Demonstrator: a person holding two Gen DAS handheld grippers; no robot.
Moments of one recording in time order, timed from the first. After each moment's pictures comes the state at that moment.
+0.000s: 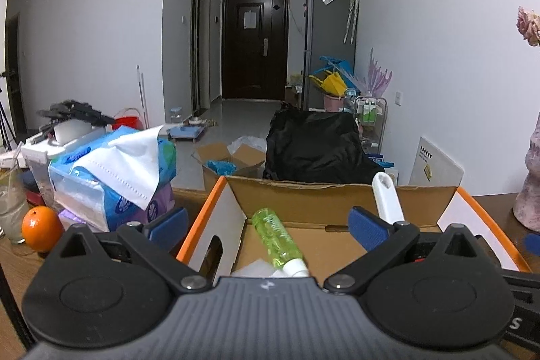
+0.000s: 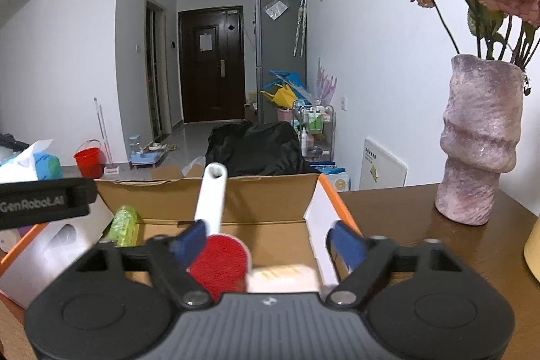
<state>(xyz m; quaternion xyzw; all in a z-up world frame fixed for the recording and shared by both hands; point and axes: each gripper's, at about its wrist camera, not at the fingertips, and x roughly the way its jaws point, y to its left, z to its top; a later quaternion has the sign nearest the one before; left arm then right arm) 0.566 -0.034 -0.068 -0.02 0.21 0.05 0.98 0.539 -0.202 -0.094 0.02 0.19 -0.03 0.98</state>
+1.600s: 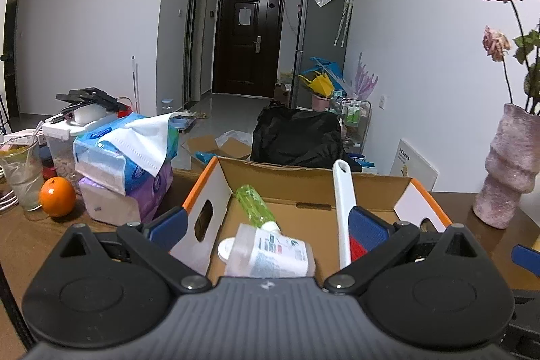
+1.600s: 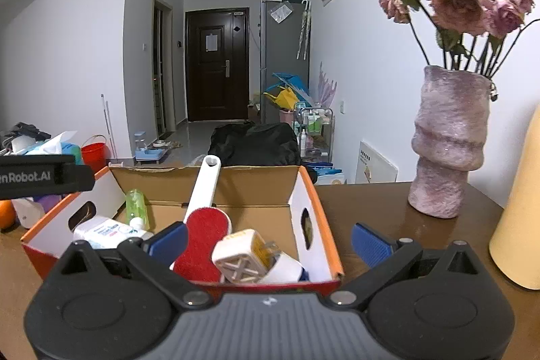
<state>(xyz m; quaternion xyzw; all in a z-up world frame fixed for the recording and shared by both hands) 0.487 -0.045 -0.048 -0.05 0.21 0.02 0.98 0.467 -0.224 -0.079 0.01 0.19 -0.01 0.98</state>
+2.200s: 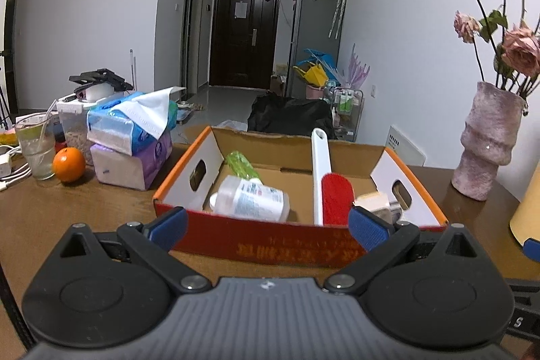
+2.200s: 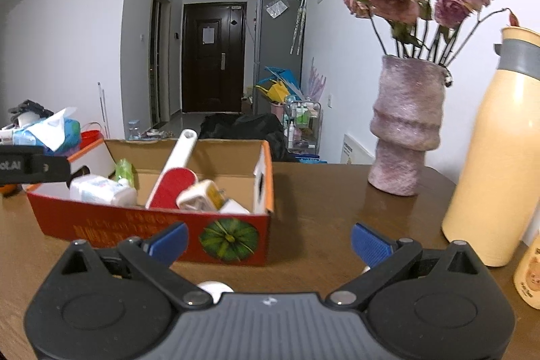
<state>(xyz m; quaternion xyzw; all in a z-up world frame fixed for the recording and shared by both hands) 0.422 -0.070 -0.059 -0.04 0.22 0.02 0.97 0.395 -0.270 -0.090 -0.01 0.21 -0.03 0.98</state>
